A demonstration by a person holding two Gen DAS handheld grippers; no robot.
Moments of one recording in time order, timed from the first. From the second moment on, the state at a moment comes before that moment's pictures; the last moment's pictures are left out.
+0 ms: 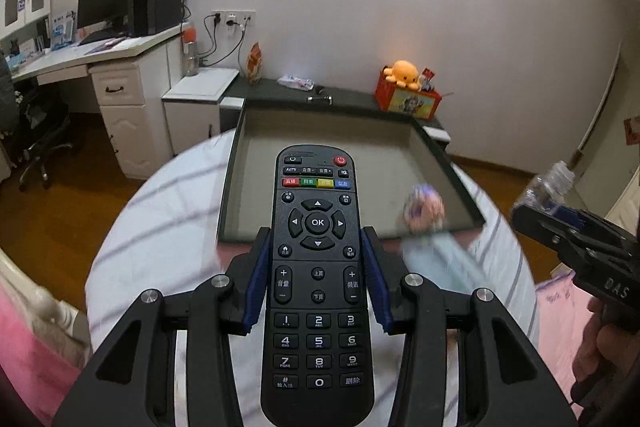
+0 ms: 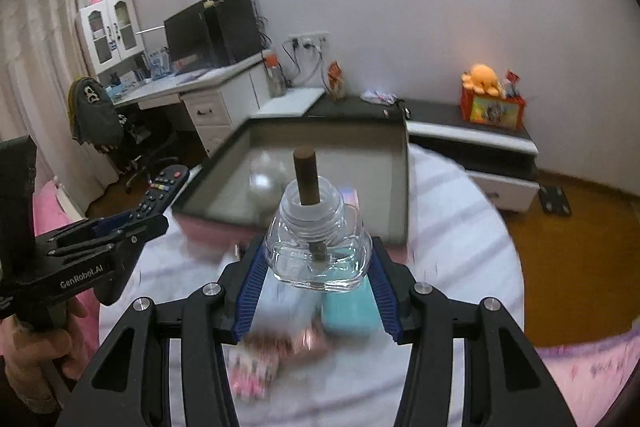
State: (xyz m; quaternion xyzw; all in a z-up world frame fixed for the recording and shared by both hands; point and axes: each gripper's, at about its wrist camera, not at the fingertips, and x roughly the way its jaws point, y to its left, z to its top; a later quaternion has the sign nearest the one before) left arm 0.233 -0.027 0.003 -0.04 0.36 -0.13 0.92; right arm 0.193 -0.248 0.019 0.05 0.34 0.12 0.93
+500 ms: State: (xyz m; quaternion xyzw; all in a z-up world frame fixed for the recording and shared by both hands) left arm 0.383 -0.056 -0.025 -0.01 0.39 -0.10 0.91; right arm 0.362 -0.239 -0.030 0.02 0.43 0.13 0.89
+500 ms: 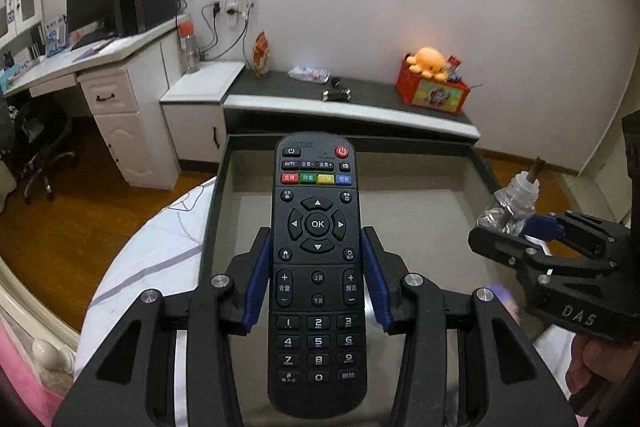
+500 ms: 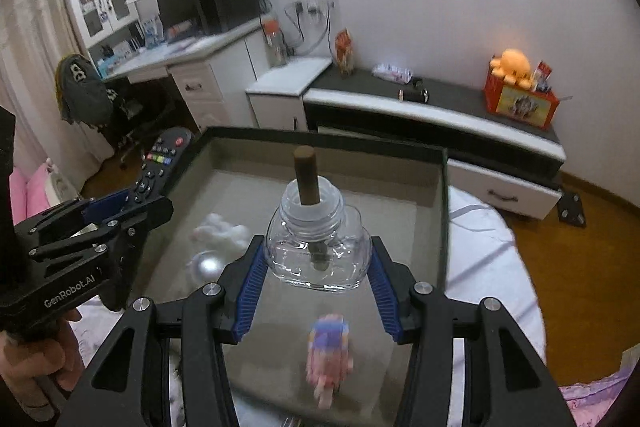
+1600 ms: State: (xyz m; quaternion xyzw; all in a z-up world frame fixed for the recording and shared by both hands) left arm 0.257 -0.025 0.032 0.01 0.32 -0.05 0.95; right arm 0.242 -0.261 0.014 0.09 0.34 0.07 0.93
